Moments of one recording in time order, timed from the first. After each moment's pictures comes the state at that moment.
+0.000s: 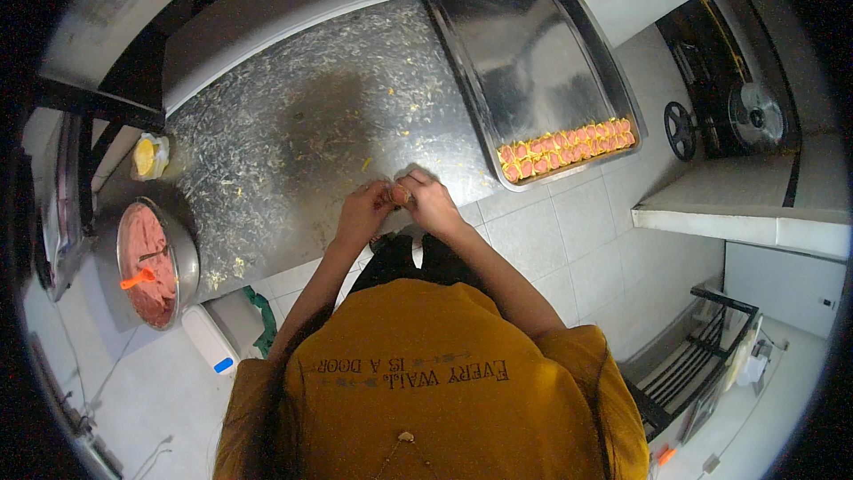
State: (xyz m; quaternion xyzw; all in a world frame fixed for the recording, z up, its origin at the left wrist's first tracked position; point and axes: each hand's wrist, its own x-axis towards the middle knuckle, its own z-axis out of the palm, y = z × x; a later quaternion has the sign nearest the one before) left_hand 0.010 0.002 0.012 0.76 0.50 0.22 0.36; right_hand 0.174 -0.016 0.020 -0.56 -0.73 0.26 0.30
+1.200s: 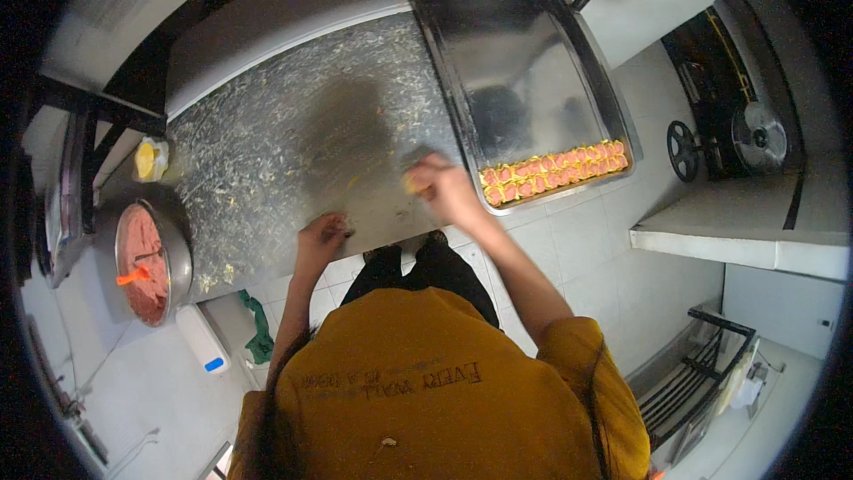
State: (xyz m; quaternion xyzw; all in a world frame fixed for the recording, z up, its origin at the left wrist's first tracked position) left_hand -0.039 -0.021 0.001 0.66 0.58 0.30 0.39; right_hand 0.244 0.020 0.063 -0.51 -0.75 0.29 0.31
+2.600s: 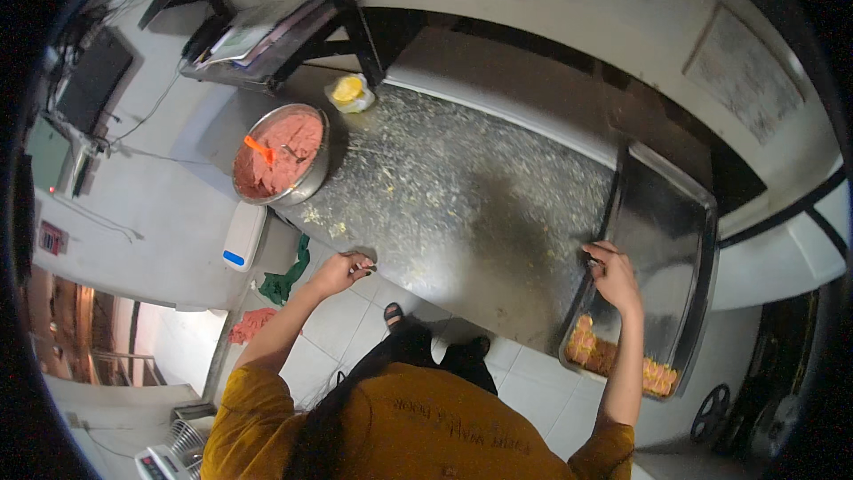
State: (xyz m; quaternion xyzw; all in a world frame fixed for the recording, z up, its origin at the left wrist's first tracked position) left_hand -0.170 -0.108 0.047 0.60 0.72 0.19 0.28; right_hand 0.285 0.130 0.151 -0.47 -0.83 0.29 0.10
